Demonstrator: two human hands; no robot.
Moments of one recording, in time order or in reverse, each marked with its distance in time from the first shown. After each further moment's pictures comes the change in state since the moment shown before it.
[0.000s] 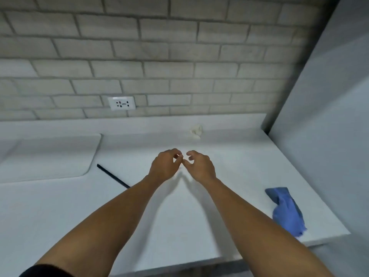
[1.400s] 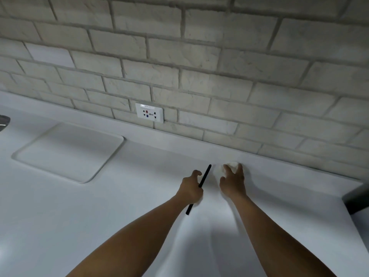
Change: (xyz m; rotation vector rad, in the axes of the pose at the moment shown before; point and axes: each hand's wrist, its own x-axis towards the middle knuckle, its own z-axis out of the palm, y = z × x) left_hand 0.161 -0.029 0.080 -0.227 -0.086 -0.518; right_hand 0.266 0.087 0.047 -0.195 -0.225 -0.015
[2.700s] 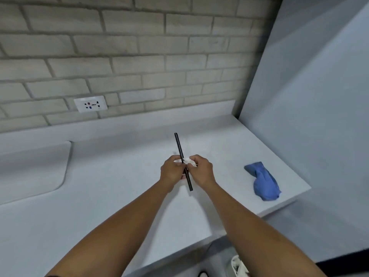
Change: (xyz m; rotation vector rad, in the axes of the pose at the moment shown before) left_hand -0.216 -0.033 -0.016 -0.540 -0.303 0.097; right_hand -0.321 -0.049 0.023 0.477 0.439 0.155
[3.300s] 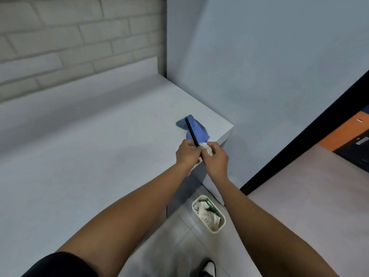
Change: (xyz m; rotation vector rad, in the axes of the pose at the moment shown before) left_hand -0.105 -0.051 0.240 0.155 -0.402 -0.078; right_hand -0.145 0.141 -0.176 0.136 0.588 0.262
